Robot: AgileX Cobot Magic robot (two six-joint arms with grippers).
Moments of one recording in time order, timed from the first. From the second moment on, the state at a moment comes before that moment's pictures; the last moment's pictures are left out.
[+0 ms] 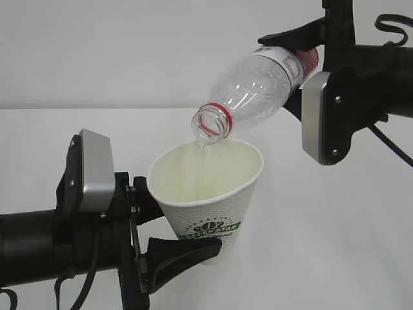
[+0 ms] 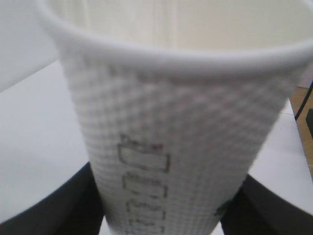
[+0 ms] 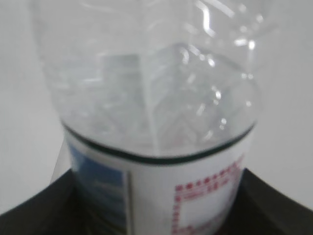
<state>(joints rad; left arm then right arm) -0.64 1.64 -0.43 0.72 -1.03 -0.31 0.30 1.40 -0.78 -0.98 -0.53 -0.77</state>
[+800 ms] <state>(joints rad) -0.64 1.64 -0.43 0.70 -1.02 -0.31 0.30 1.40 -0.78 -0.98 -0.53 -0.78</state>
